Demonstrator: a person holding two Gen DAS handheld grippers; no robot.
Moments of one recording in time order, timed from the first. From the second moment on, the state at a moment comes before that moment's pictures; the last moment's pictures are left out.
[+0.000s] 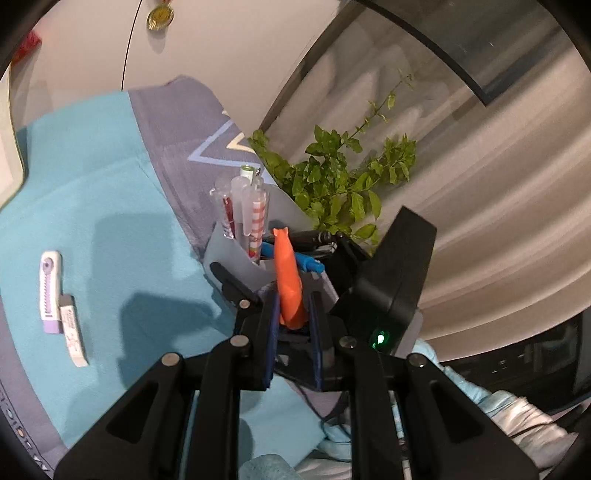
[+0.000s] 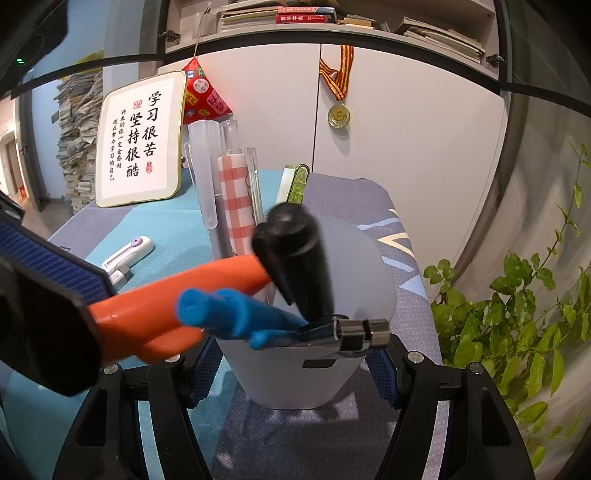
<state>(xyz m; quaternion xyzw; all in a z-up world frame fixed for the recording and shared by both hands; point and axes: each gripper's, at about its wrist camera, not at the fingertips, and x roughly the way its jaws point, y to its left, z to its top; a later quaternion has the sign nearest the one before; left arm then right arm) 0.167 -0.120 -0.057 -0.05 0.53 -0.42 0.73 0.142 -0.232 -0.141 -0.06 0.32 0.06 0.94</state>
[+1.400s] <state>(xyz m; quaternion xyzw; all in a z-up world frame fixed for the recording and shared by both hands) 0.147 -0.015 -0.035 0.00 0.37 -0.23 0.90 0.141 -0.232 -0.141 -0.06 0.32 0.05 0.94</state>
